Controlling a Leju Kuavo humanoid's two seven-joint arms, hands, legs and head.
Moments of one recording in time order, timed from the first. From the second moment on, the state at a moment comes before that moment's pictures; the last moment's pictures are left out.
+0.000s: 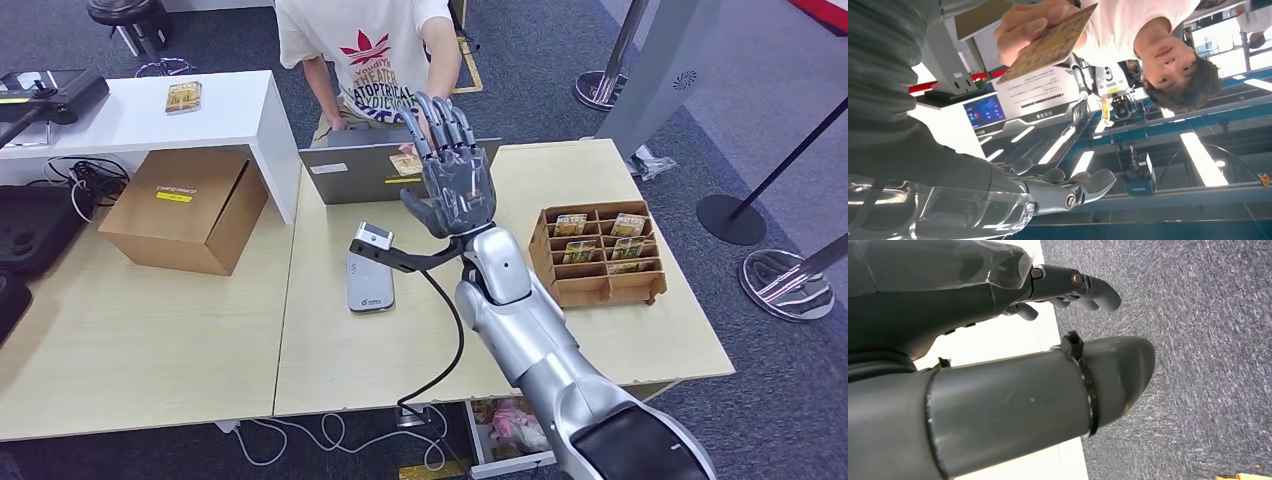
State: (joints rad) left arm -0.05 -0.16 0.75 -0.21 -1.05 0.10 0.37; right arm -0.76 0.18 0.37 -0.62 1.28 -0.69 -0.22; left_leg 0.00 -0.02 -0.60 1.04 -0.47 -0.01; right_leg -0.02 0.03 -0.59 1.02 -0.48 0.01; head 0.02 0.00
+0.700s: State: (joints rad) left arm -0.05 -0.16 0.76 -0.21 -1.05 0.10 0.37; right arm -0.79 0.19 0.39 -0.58 1.26 -0.69 -0.22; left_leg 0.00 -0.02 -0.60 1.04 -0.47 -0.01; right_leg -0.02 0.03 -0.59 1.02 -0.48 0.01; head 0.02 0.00
